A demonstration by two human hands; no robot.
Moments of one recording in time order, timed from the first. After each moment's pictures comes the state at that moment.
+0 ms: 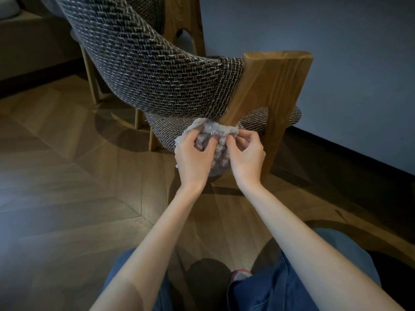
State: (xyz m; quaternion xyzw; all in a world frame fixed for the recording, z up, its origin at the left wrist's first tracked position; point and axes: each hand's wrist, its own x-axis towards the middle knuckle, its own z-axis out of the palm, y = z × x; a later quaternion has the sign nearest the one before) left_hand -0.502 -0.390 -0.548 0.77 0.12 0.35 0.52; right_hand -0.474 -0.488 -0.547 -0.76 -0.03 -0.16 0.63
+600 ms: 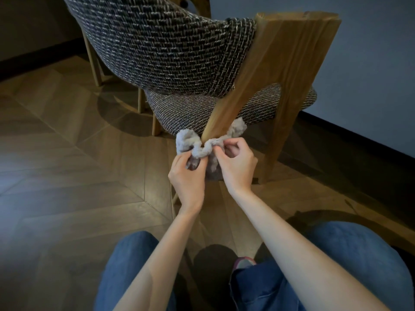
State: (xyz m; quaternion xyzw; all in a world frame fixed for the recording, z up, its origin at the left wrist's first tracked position) left_hand -0.524 -0.394 -0.636 0.74 0.23 0.36 0.51; right_hand -0.487 -0.477 -0.609 -0.78 -0.04 -0.13 0.61
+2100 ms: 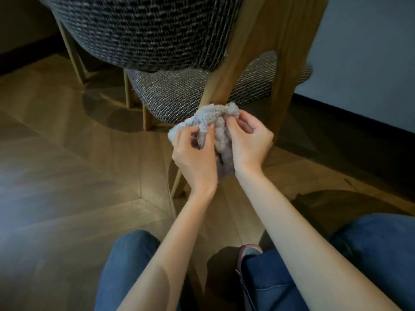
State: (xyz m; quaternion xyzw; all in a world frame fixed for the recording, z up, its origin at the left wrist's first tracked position) left_hand -0.526 -0.420 -0.600 0.70 0.20 0.39 0.57; right_hand -0.494 -0.485 -0.587 -0.70 0.05 -0.17 0.69
